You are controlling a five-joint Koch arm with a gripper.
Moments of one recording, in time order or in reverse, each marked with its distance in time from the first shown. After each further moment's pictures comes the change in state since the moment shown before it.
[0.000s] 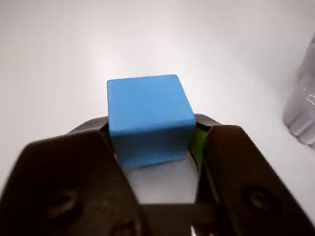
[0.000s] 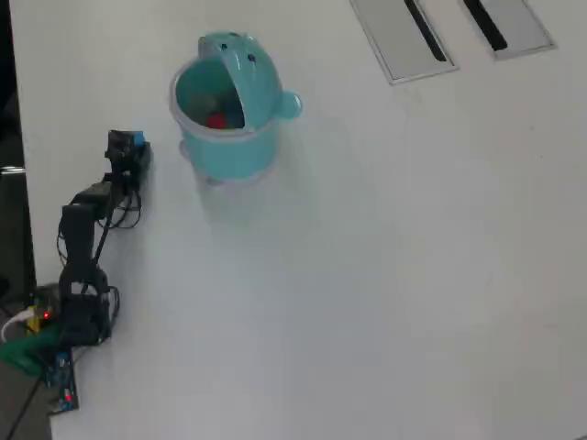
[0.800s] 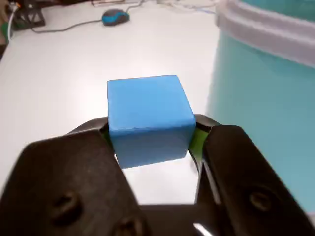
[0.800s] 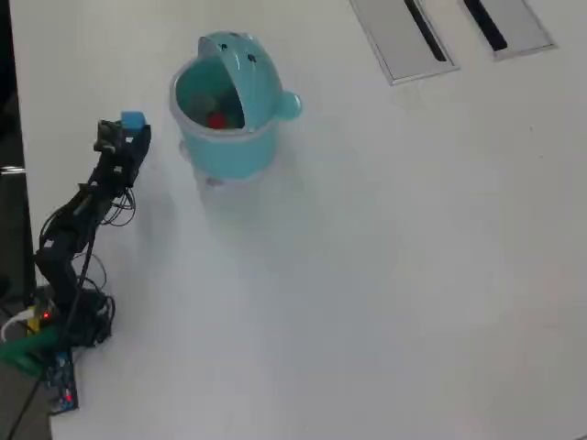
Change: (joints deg) arm 6.9 37.6 18.2 8.5 0.1
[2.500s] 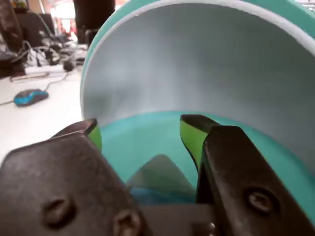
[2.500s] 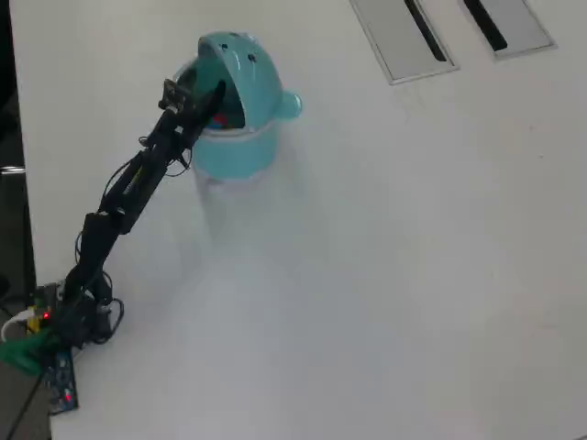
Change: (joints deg) arm 18.8 -32.3 -65.8 20.1 -0.9
